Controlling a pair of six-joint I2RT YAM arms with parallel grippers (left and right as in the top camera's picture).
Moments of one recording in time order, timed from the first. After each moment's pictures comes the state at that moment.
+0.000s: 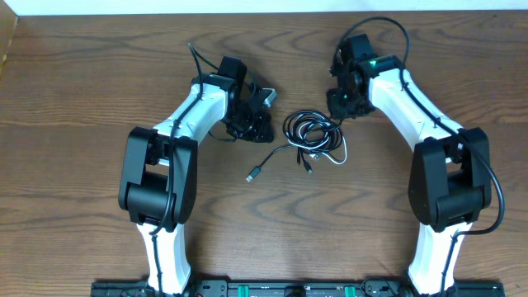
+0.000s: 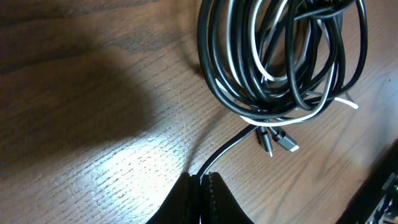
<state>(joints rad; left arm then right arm) -0.27 2.08 1.46 -0.86 0.60 0.12 0.29 2.09 1.62 -0.88 -0.09 0.12</state>
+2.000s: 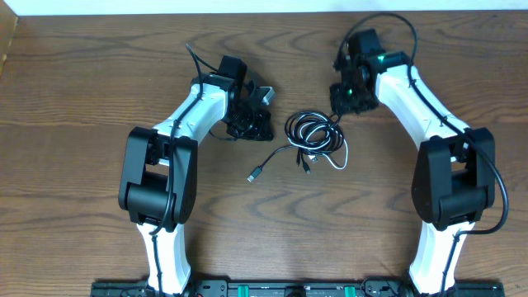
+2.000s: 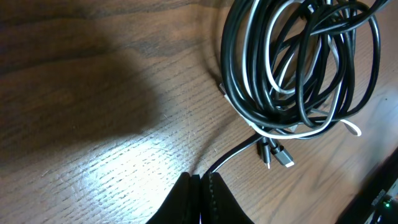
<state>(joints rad) -0.27 2.08 1.46 -0.84 0.59 0.03 0.25 2.09 1.66 -0.87 -0.17 0.10</state>
